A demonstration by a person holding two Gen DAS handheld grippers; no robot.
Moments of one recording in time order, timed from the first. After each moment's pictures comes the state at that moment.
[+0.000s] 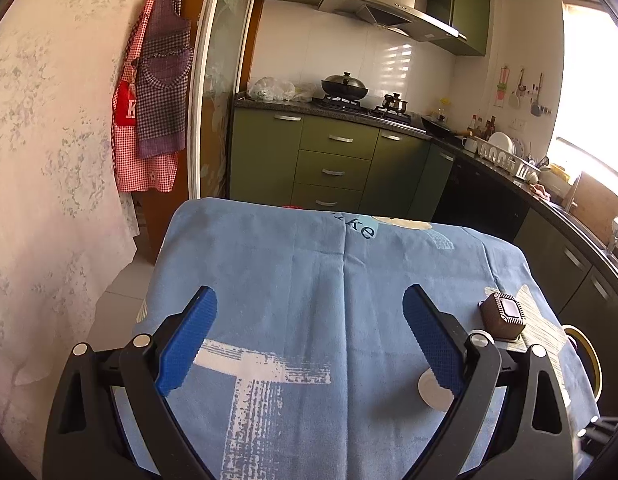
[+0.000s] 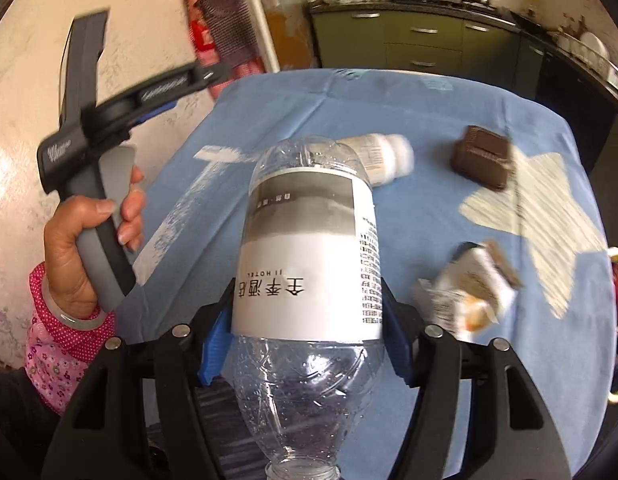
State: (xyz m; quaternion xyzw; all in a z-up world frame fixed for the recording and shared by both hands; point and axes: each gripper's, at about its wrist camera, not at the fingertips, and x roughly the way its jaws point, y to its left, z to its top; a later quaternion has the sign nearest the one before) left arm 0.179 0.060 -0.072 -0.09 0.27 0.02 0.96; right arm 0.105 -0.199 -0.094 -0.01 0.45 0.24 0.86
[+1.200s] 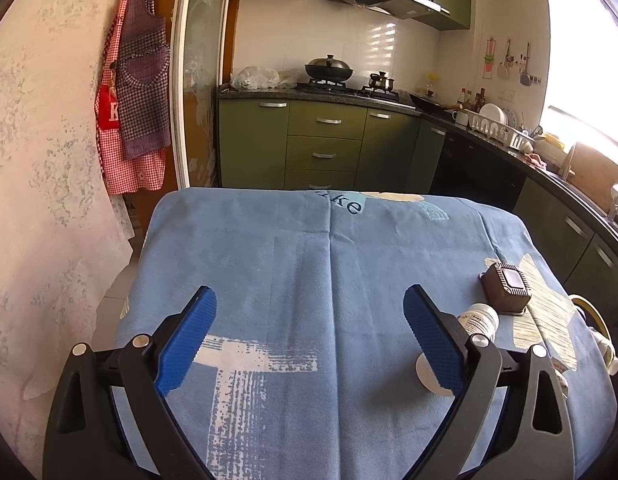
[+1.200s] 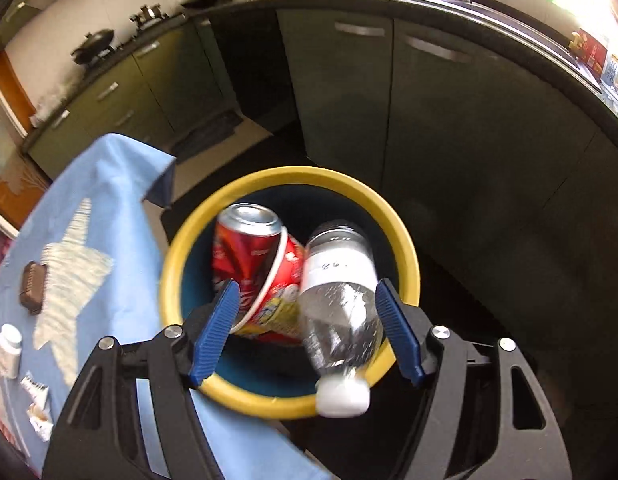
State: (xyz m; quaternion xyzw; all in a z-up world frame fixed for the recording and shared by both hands) left arm 0.190 0.041 -0.087 -0.05 0.29 0.01 0.96; right arm 0.133 -0.570 -0.126 0.19 0.45 -0.18 0.86
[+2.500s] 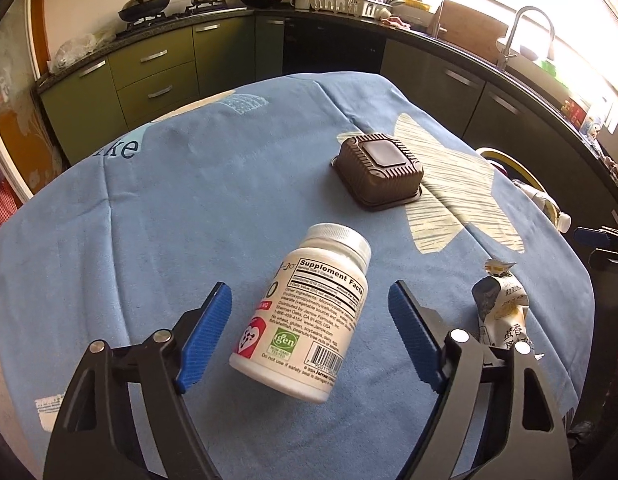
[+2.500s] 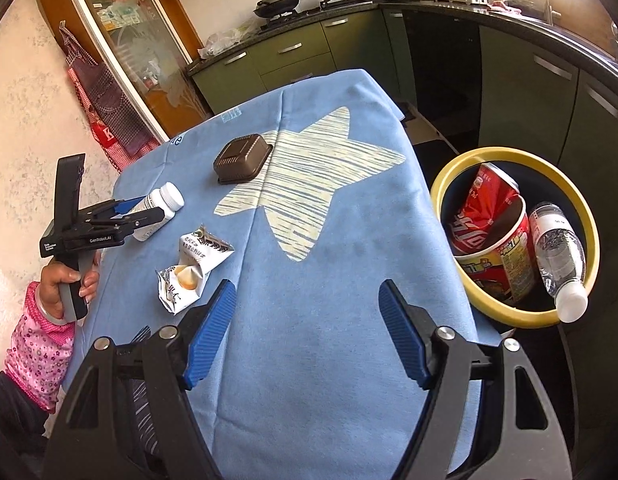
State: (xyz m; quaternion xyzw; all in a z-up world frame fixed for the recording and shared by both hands) left arm 0.247 -0.082 -0.135 0.09 0.43 -0.26 0.86; right arm 0.093 -0.401 -0.108 0.13 0.43 0.11 0.89
